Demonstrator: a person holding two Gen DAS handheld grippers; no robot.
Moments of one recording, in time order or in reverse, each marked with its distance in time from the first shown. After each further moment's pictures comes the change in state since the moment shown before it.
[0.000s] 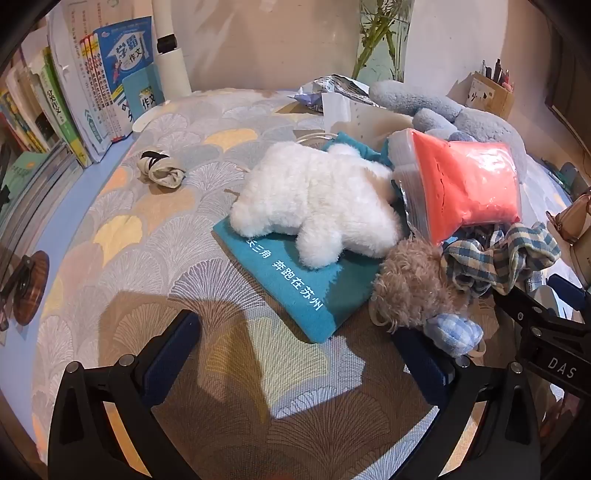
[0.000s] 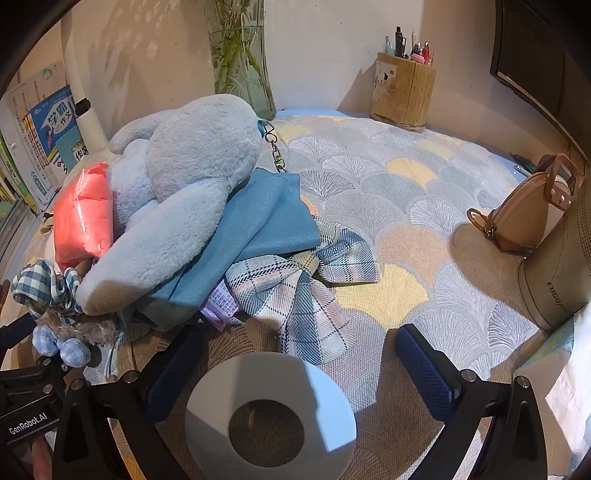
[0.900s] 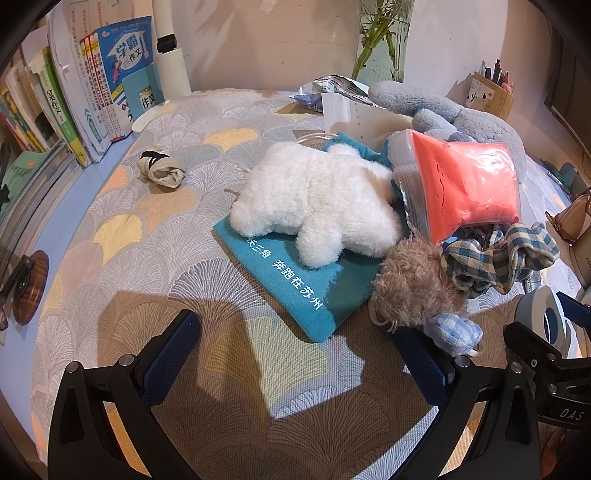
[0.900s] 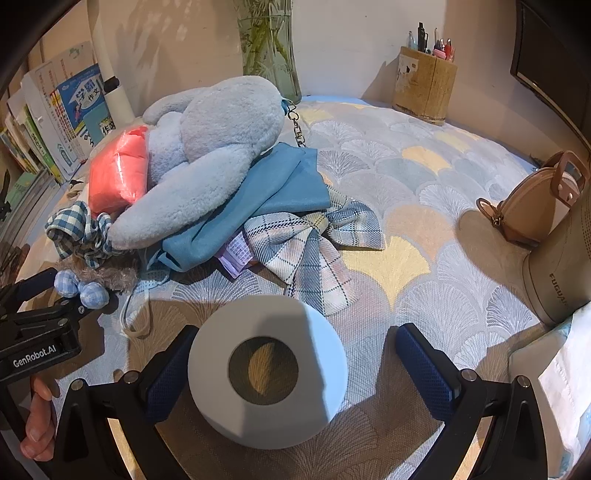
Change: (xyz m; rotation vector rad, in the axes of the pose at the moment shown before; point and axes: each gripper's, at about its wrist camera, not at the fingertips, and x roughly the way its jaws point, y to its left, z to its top) left arm 0.000 0.000 -0.001 0.001 -0.001 -0.005; right arm -0.013 -0.007 -0.020 -0.083 0.051 0.079
